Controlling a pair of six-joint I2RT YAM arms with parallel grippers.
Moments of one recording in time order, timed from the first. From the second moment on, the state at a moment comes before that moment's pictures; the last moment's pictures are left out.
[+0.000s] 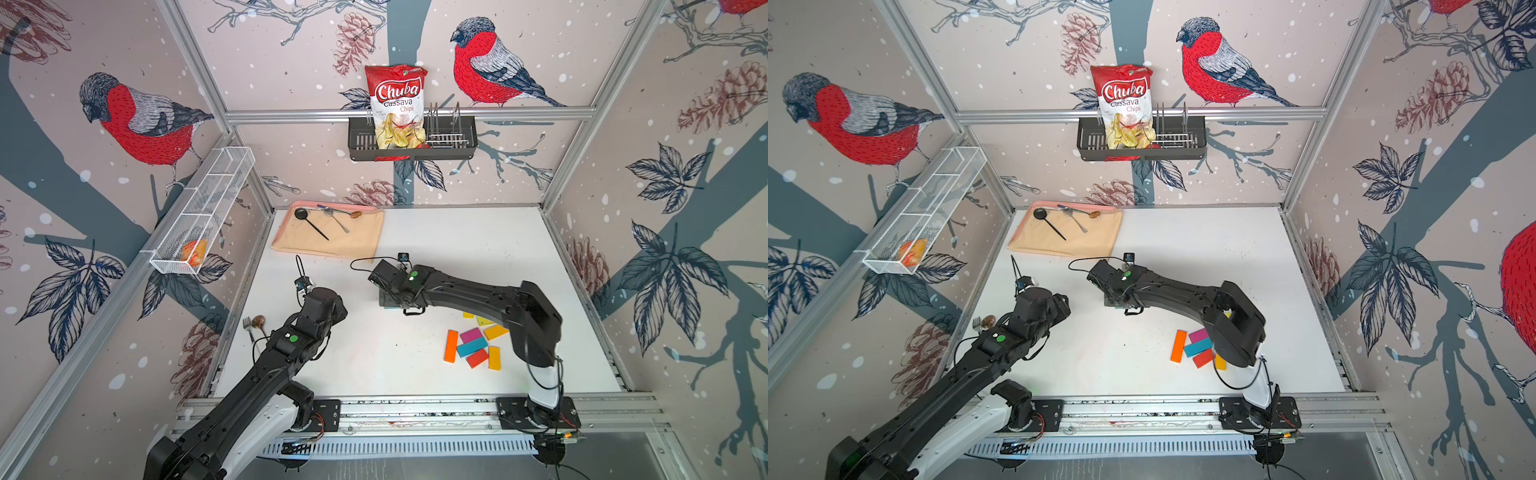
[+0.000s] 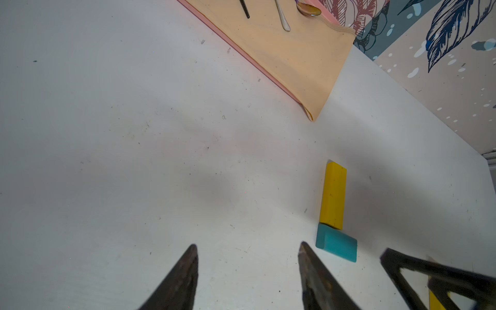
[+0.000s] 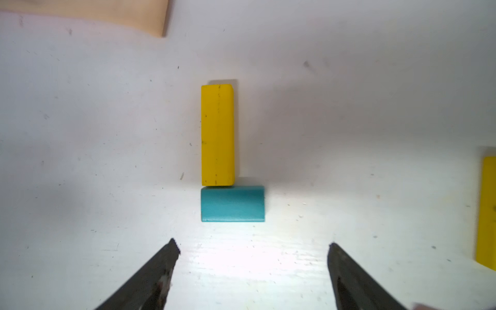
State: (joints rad) left arm -0.45 0.80 0.51 -0.45 -0.29 -0.83; right arm 1.08 1.89 1.50 -0.82 0.38 0.94
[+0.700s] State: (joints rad) left arm -0.45 0.85 0.56 -0.45 -0.29 -0.78; right arm 0.94 0.92 0.52 -0.99 0.31 1.29
